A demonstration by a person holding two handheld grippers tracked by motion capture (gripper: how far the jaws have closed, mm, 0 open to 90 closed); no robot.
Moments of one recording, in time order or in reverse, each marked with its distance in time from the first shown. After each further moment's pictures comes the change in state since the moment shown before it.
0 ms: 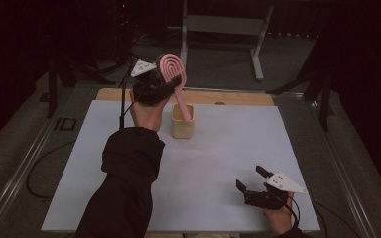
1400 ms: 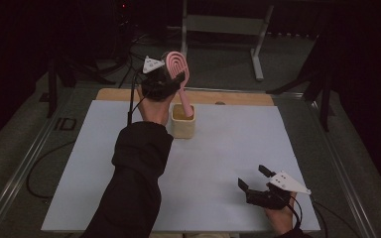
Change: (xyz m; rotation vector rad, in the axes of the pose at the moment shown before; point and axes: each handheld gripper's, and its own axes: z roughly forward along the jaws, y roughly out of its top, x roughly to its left) left arm 0.002 -0.002 0.031 0.003 0.063 0.012; right arm -0.001 0.004 -0.005 -0.003 -0.026 0.017
